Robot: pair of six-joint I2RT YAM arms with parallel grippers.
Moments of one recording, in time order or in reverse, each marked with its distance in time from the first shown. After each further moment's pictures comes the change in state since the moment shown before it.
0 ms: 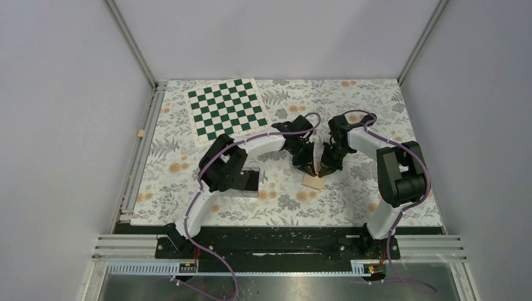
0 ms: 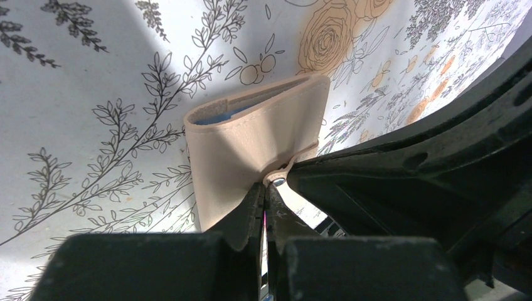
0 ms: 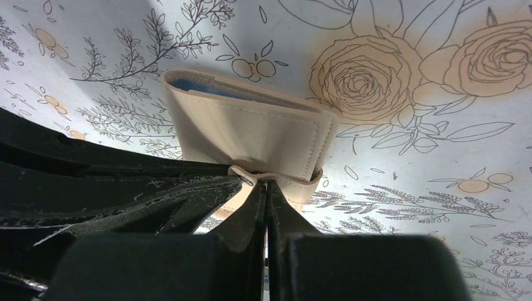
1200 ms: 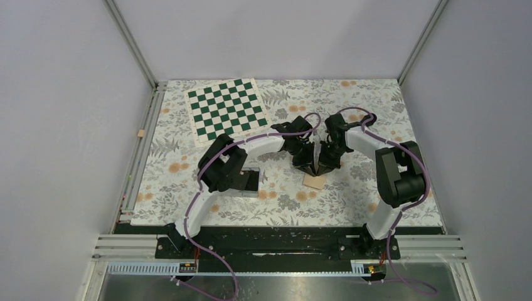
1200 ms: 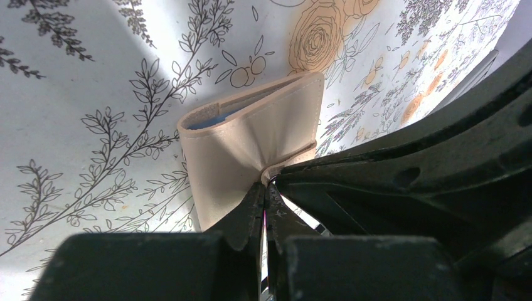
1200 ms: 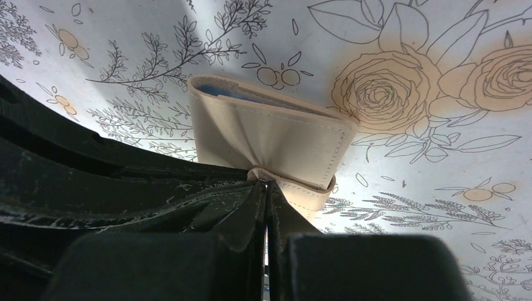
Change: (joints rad) left arm 0.002 -0.010 -0.032 0.056 0.025 0.013; right arm 0.023 0.003 0.013 0.018 0.012 -0.019
